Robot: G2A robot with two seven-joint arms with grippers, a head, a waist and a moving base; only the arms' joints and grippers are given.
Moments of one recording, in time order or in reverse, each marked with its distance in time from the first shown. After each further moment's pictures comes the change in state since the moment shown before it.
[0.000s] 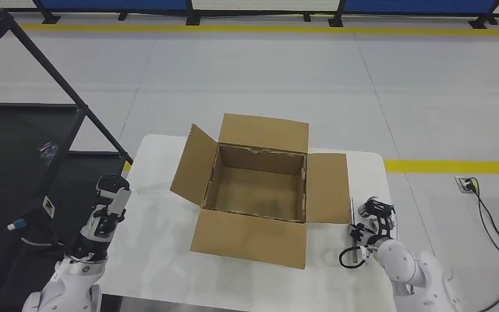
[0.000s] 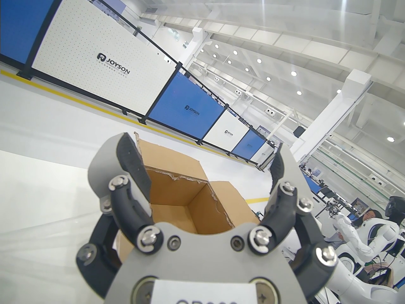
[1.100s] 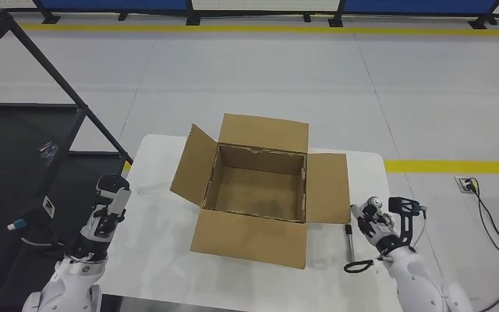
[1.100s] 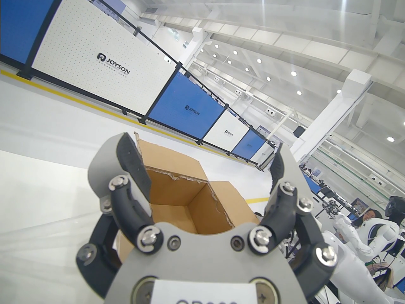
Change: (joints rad) left arm 0.000 0.000 0.000 0.000 0.000 0.000 0.000; right arm -0.288 0.007 0.064 -0.499 0.180 -0.082 -0.342
